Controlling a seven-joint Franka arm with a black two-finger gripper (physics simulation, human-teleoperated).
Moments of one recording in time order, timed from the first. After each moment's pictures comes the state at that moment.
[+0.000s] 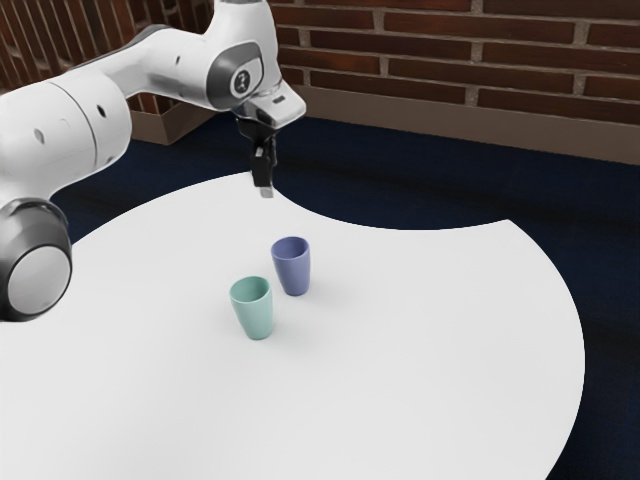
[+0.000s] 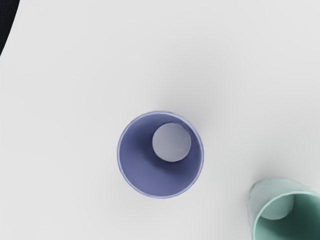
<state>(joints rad) -0.19 0.53 0.19 -1.18 0.01 1.81 1.05</state>
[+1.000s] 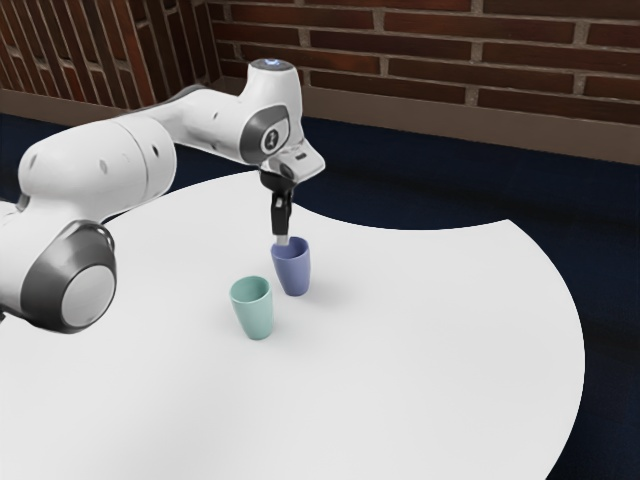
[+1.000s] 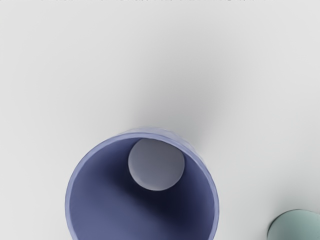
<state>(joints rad) -0.19 0.70 0.20 -1.16 -0.03 1.87 1.06</state>
